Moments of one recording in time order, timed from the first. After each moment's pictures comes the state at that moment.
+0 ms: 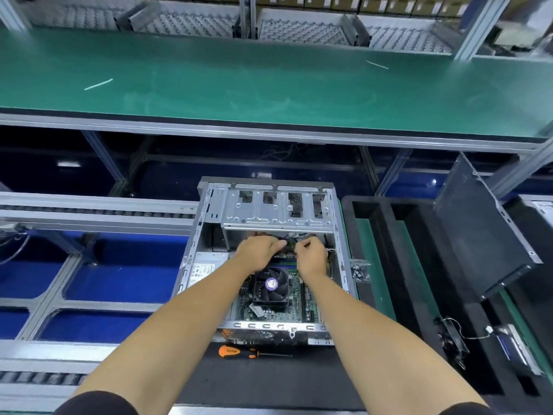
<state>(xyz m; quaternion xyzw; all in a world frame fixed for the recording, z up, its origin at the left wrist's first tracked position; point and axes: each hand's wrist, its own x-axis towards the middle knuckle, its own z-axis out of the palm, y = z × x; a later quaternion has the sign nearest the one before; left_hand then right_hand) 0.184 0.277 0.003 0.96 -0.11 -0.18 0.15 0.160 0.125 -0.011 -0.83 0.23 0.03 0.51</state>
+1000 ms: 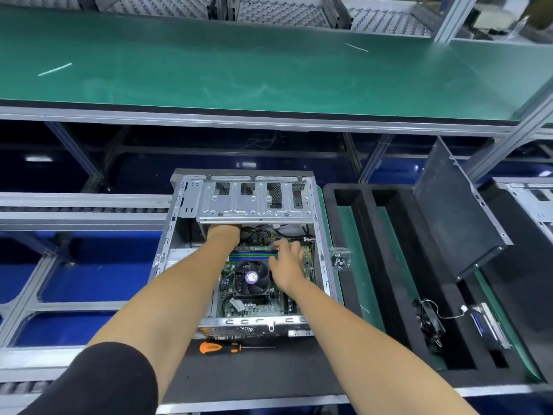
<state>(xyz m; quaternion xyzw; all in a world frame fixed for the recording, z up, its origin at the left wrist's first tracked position) 0.222 0.276 0.013 0.94 0.07 -0.35 0.00 0.130 0.122 -0.032 -0.91 0.10 0.12 0.39</state>
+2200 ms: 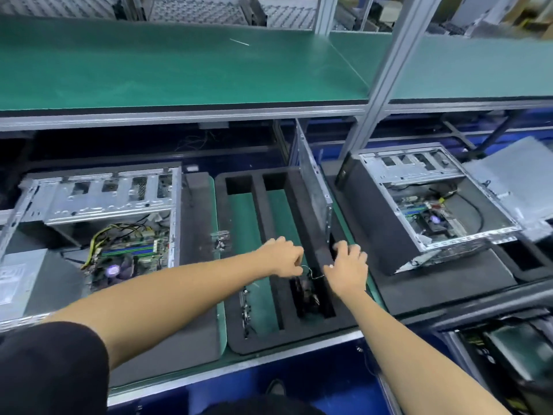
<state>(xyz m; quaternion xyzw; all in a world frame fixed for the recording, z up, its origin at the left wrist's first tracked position) 0.067 -0.117 0.055 0.88 -0.39 -0.25 0.03 -0.022 -0.290 0.007 -0.96 0.25 0.03 0.11</state>
